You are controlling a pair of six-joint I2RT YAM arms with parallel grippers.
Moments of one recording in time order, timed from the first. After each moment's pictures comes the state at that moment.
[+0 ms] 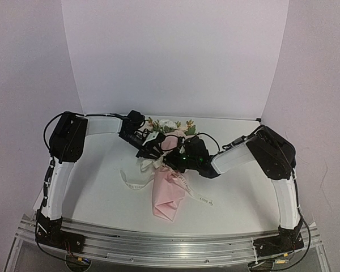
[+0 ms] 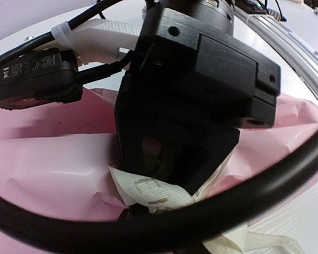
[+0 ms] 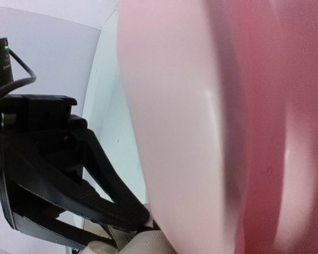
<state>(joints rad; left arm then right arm) -0.52 2.34 1.81 -0.64 1.00 1.19 0.79 2.21 1.24 0.53 -0.19 1.06</state>
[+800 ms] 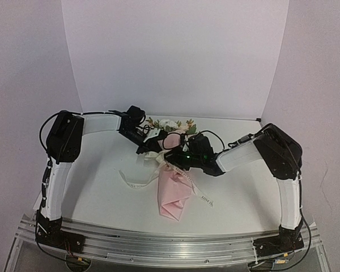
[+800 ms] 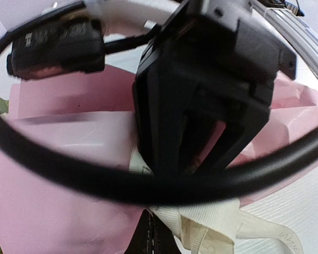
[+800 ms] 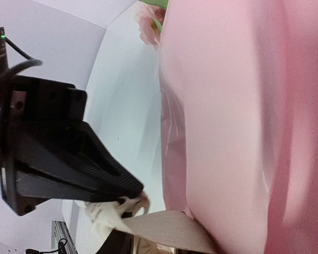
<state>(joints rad) -0.53 2.29 1.81 -0.61 0.88 1.13 0.77 2.14 1.19 0.50 -0.20 0.94</state>
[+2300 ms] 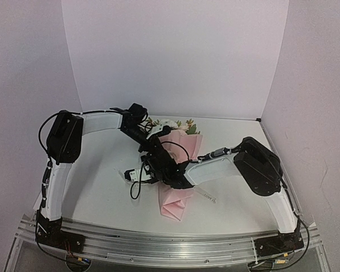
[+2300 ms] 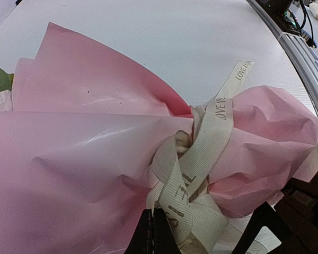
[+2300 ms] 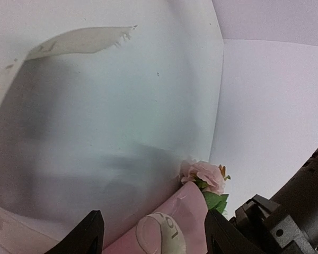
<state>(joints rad) -0.55 2.28 1.85 -0.65 0.84 0.92 1.06 2.30 1.52 0.24 0.37 -1.25</state>
